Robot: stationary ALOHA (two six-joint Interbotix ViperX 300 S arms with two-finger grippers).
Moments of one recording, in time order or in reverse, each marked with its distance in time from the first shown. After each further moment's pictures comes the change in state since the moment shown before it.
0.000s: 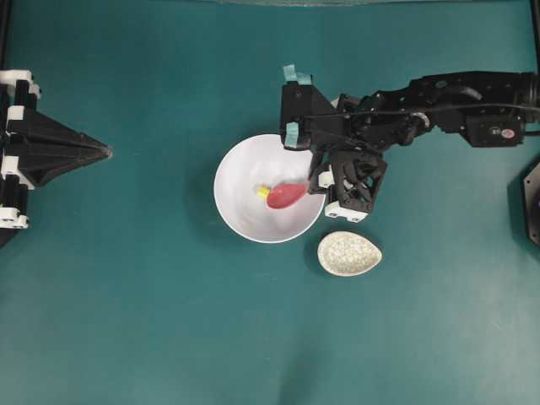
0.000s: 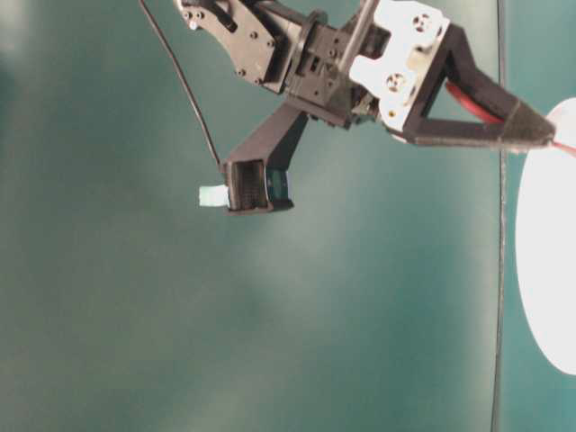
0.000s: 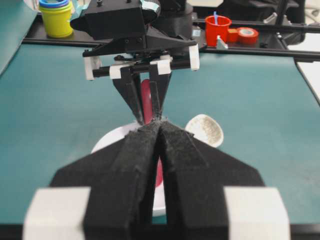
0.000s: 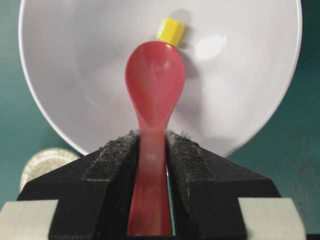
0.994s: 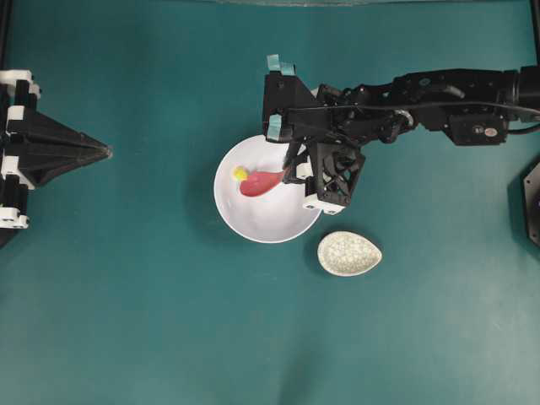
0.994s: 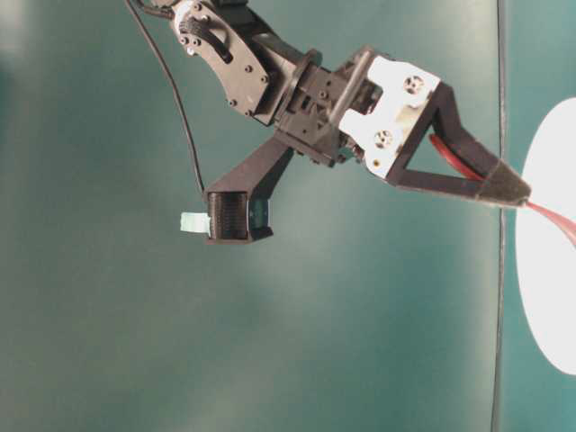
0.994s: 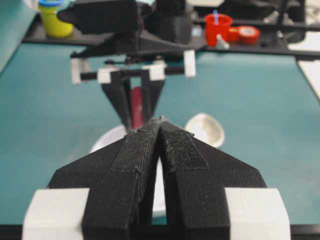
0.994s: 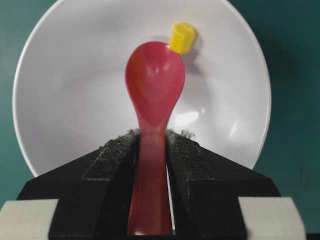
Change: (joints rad) left arm 0.000 0.000 0.002 0.000 0.000 0.000; right arm 0.002 0.038 -0.057 -0.025 -0.091 -0.008
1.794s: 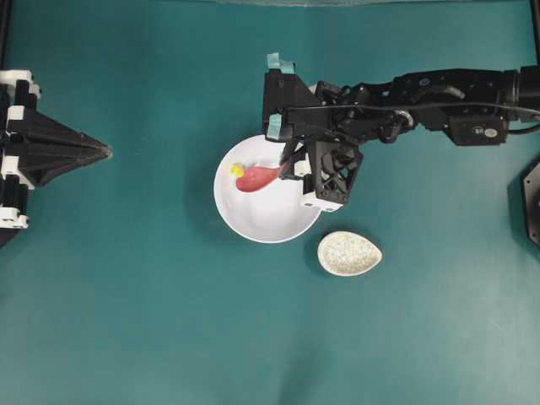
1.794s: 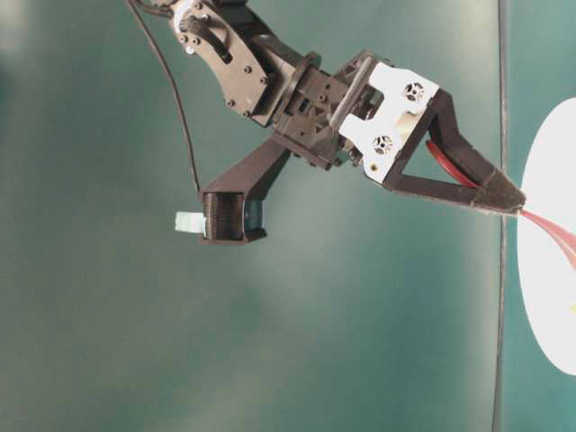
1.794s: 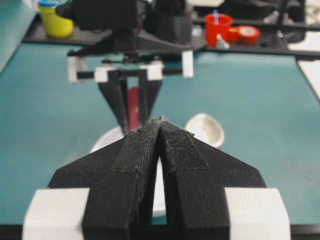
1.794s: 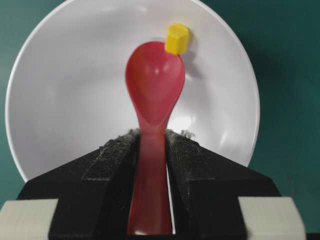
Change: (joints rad) left arm 0.000 0.000 0.000 0.000 0.000 0.000; right arm 0.000 0.000 -0.002 -0.020 -0.026 0.000
